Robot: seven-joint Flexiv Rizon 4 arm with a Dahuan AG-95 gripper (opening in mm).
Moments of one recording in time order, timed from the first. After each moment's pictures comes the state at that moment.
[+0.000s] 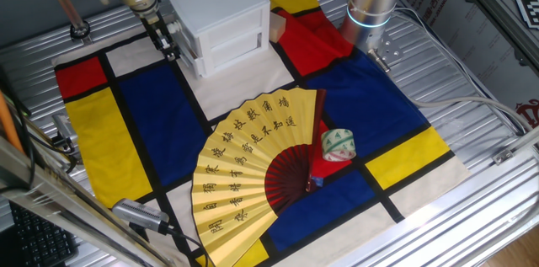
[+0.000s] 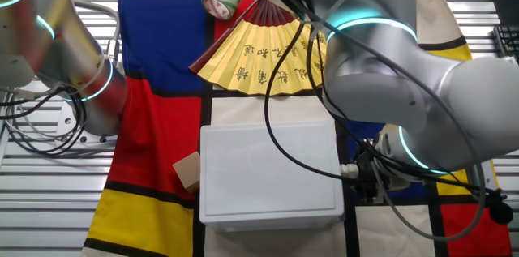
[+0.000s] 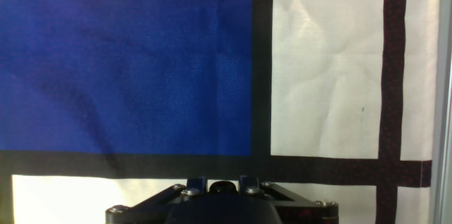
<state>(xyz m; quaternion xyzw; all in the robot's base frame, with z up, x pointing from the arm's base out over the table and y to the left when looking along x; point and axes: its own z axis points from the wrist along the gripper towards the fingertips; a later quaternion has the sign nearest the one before) 0.555 -0.192 0.066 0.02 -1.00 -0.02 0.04</state>
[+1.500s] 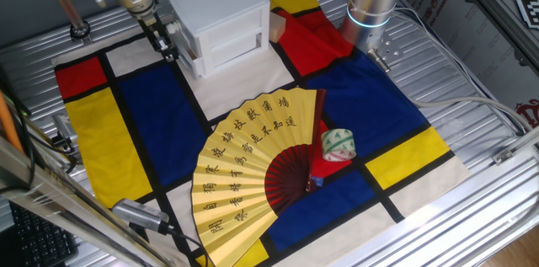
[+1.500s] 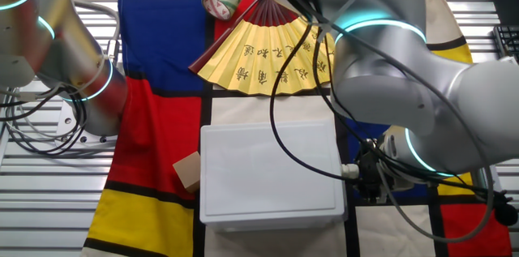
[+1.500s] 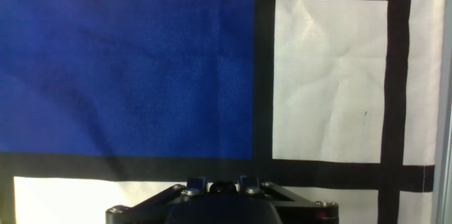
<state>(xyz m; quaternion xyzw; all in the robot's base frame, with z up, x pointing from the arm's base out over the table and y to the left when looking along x) 0.560 -0.190 0.064 0.03 -1.00 -0.02 0.05</state>
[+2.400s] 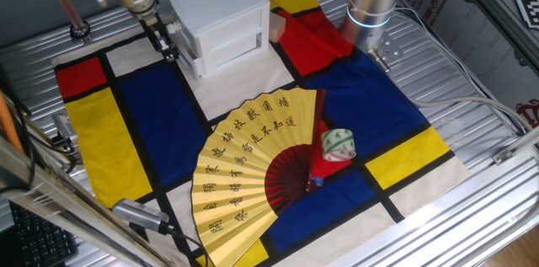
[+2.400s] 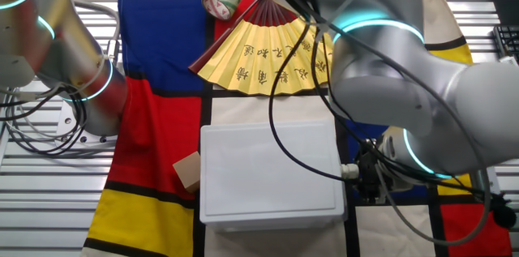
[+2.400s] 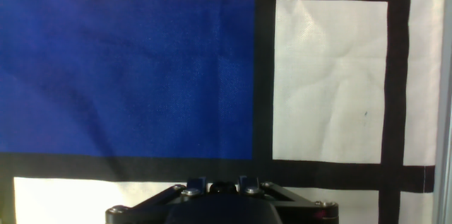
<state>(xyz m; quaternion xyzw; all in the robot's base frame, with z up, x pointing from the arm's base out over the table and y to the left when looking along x) 0.561 -0.191 0.064 0.02 -1.00 -0.03 0.04</state>
